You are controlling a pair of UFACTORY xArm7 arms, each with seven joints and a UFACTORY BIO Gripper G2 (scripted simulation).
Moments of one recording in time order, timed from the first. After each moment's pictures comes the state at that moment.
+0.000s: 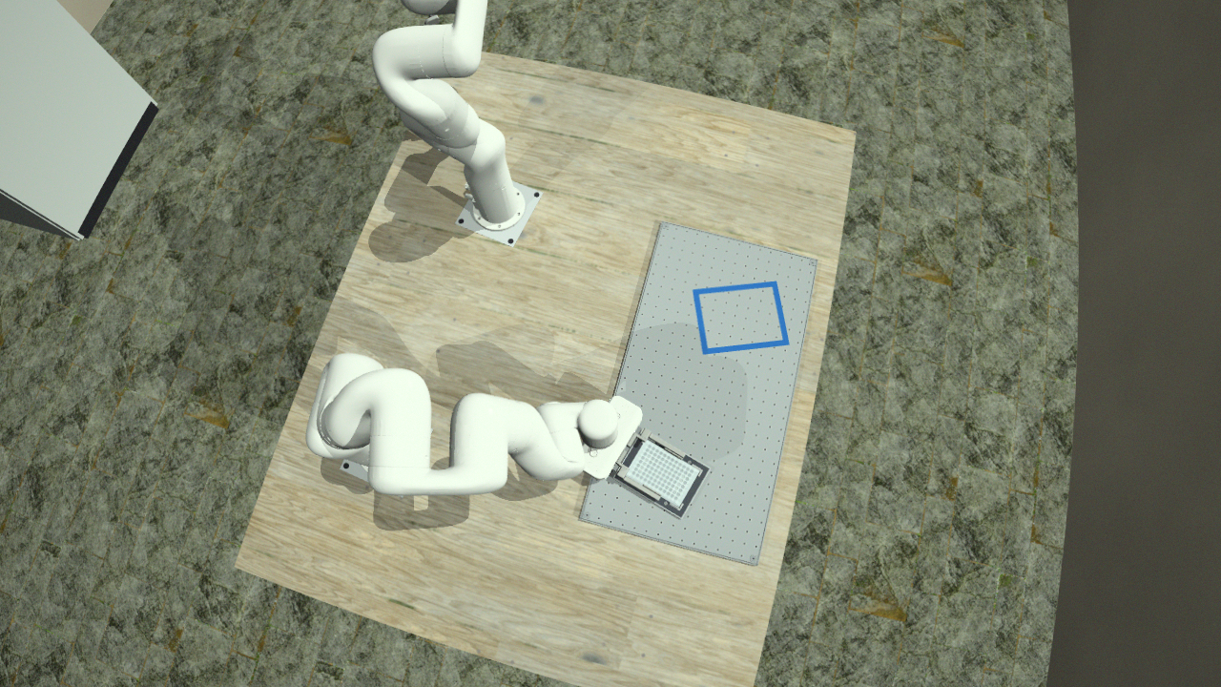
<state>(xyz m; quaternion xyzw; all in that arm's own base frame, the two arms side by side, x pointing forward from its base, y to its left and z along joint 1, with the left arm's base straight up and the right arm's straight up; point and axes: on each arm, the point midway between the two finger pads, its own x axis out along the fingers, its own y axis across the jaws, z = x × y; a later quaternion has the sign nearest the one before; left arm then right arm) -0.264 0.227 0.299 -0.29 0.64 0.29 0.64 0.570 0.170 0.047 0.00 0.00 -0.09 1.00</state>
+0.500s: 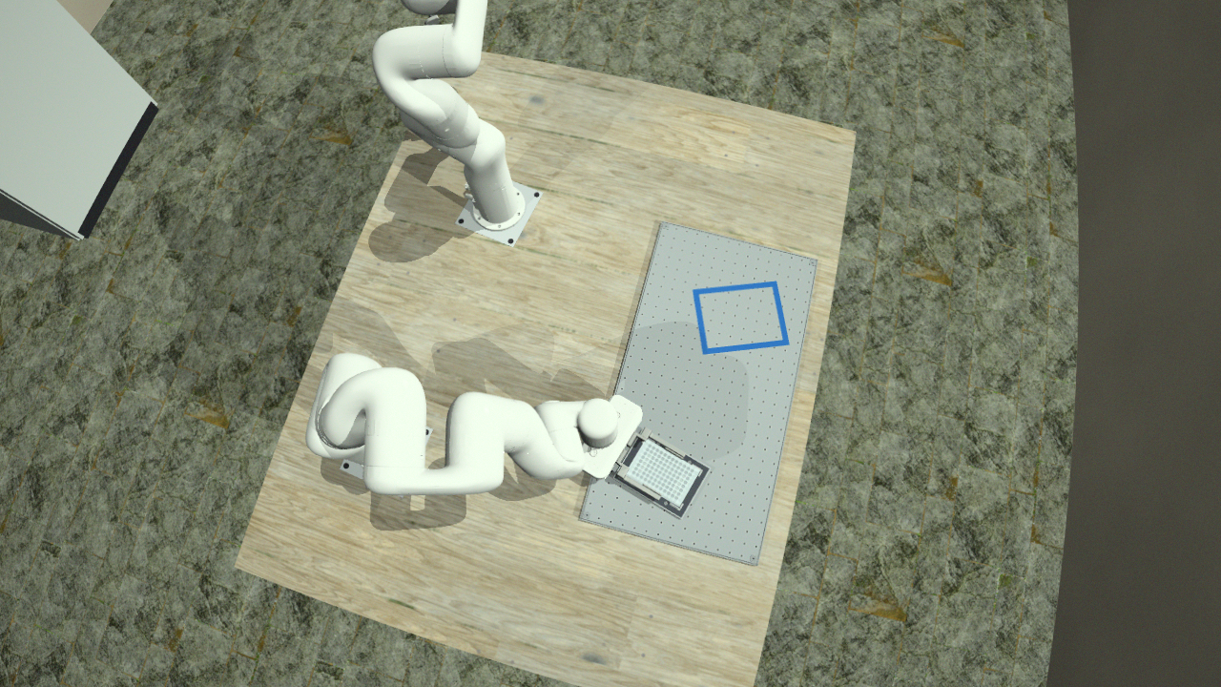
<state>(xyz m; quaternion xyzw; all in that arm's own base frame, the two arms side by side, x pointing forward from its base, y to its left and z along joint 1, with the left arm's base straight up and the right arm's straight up) -0.264 0.227 0.299 -0.29 0.64 0.29 0.64 0.570 0.170 0.056 0.00 0.00 -0.09 1.00</state>
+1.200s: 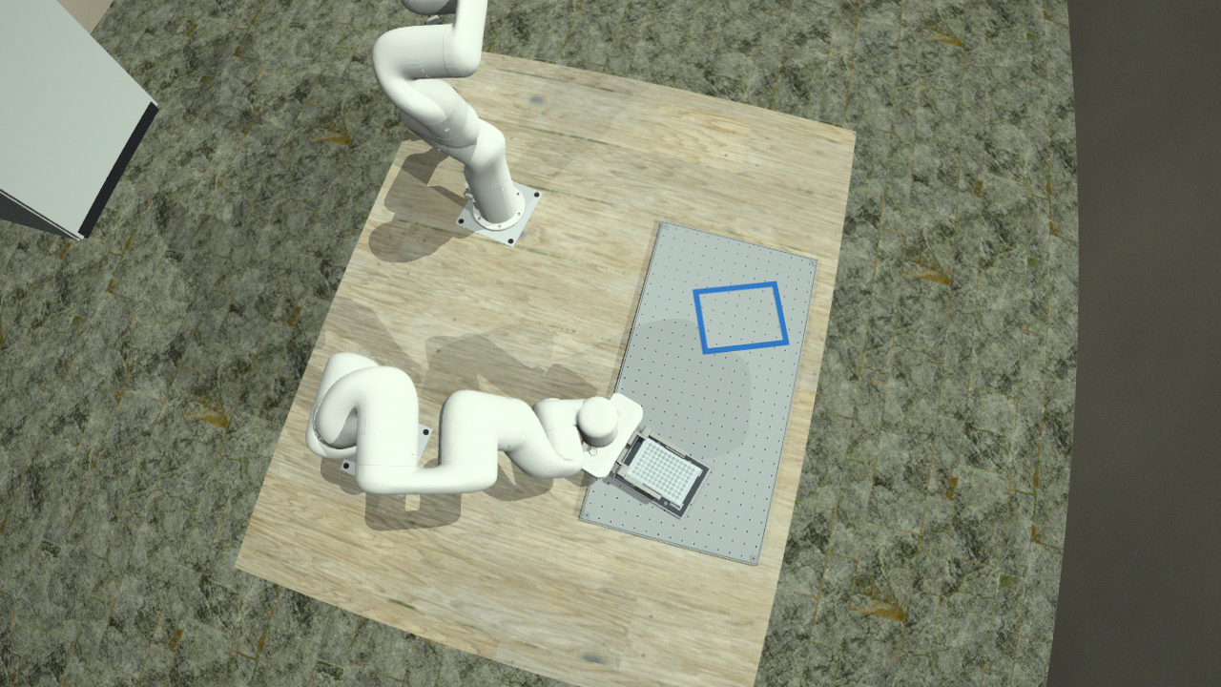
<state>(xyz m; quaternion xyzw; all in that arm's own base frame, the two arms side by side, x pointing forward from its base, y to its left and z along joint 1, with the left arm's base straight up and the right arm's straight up) -0.264 0.227 0.299 -0.29 0.64 0.29 0.64 0.570 0.170 0.070 0.00 0.00 -0.09 1.00</state>
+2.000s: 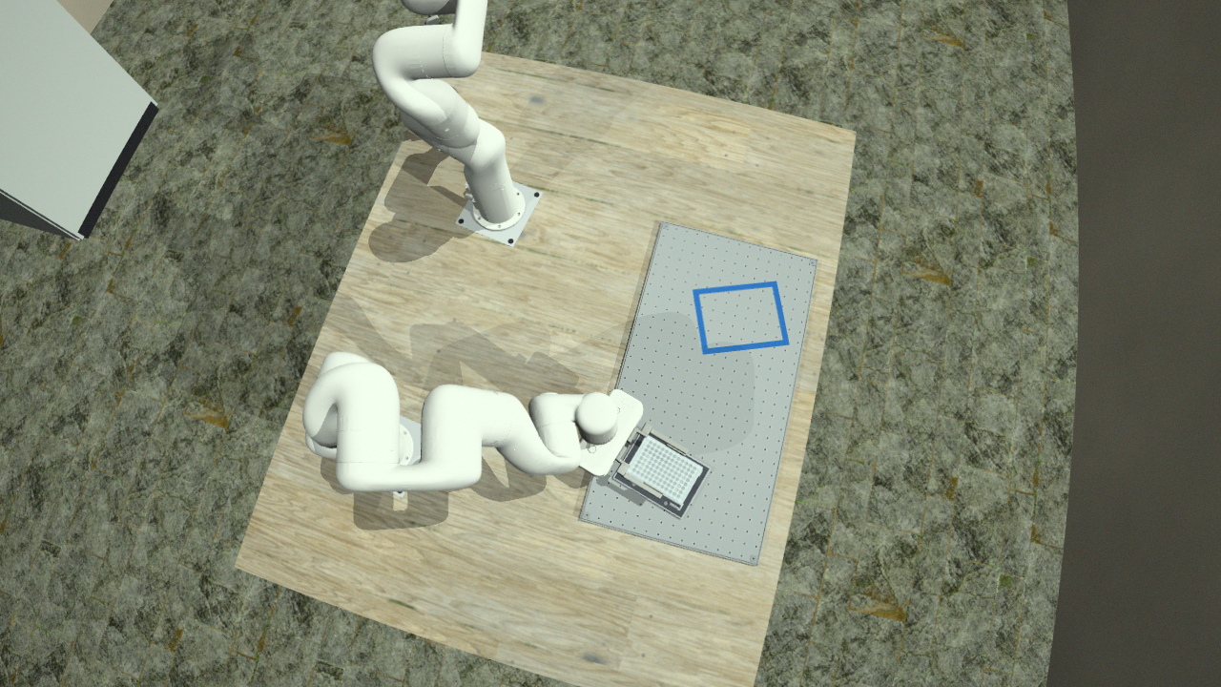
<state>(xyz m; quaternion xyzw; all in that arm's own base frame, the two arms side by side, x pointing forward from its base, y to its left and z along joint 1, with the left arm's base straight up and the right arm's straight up) -0.264 0.227 0.299 -0.29 0.64 0.29 0.64 0.570 0.170 0.103 0.00 0.00 -0.09 1.00</state>
